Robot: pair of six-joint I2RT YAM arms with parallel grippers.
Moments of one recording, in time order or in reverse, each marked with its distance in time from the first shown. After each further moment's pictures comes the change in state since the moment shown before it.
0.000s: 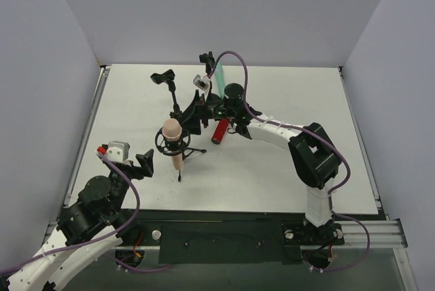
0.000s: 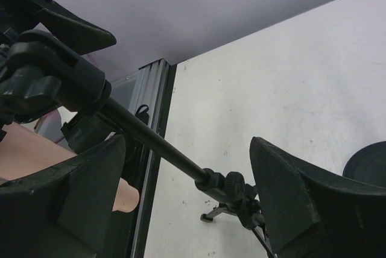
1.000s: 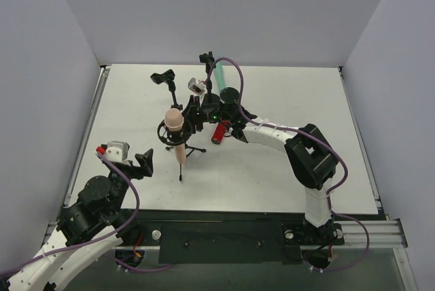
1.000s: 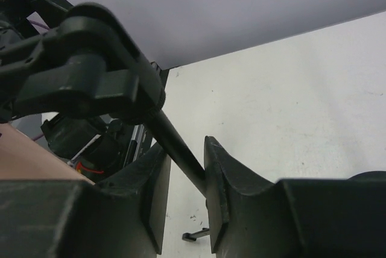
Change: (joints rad) left arm 0.012 -0.002 0.000 0.000 0.006 -0.007; right arm 0.041 0.019 0.001 0.069 0.042 -0.068
